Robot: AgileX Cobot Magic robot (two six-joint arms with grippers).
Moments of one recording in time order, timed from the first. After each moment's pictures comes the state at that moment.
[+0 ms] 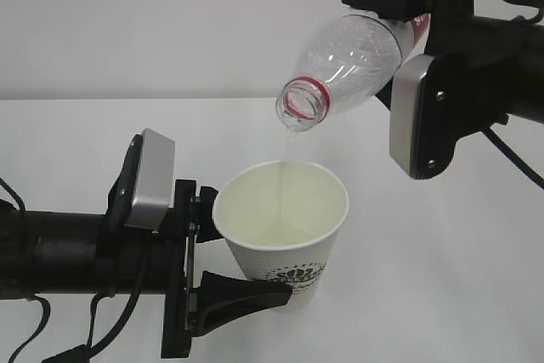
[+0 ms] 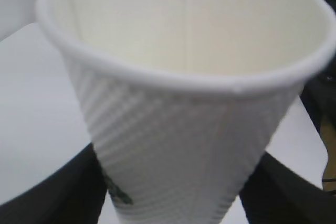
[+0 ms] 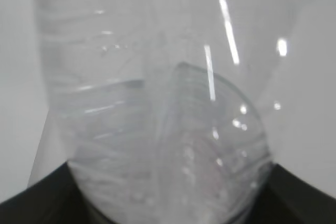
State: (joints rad) left arm -0.51 1.82 -0.56 1.05 -1.14 -0.35; right arm 0.35 1.37 -0.72 -0.72 -0.55 -1.01
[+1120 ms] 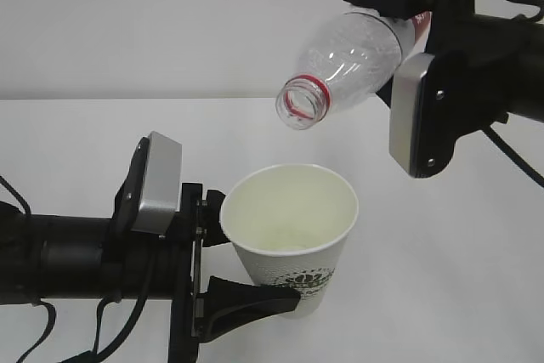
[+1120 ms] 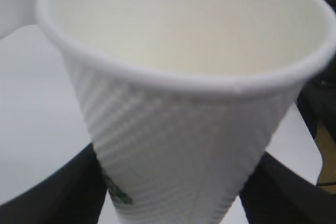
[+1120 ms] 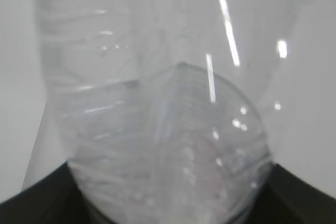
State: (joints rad) left arm -0.54 1.82 -0.56 1.03 -1.14 -0.35; right arm 0.35 1.37 -0.72 -0.70 -0.55 -1.03
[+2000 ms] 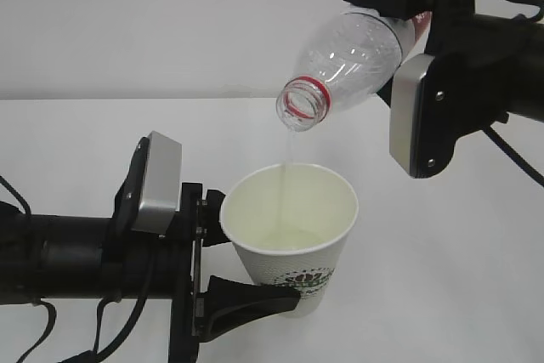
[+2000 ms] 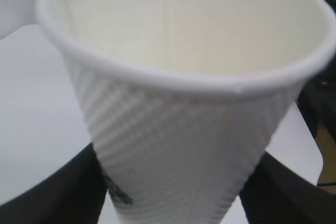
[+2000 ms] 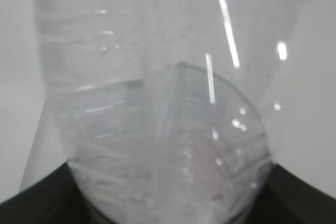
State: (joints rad) left arm -0.54 1.82 -0.56 1.03 -1.14 -0.35; right arm 0.35 1.37 -0.72 -0.70 -0.55 -1.04
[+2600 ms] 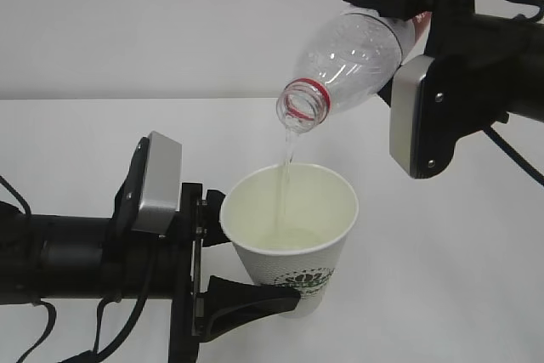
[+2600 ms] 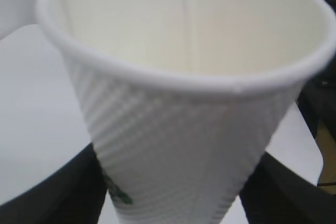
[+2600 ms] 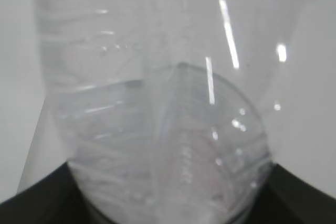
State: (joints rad) left arm -0.54 1.82 -0.56 1.03 -1.14 -0.35; right arm 0.35 1.37 -0.72 -0.70 -0.55 -1.05
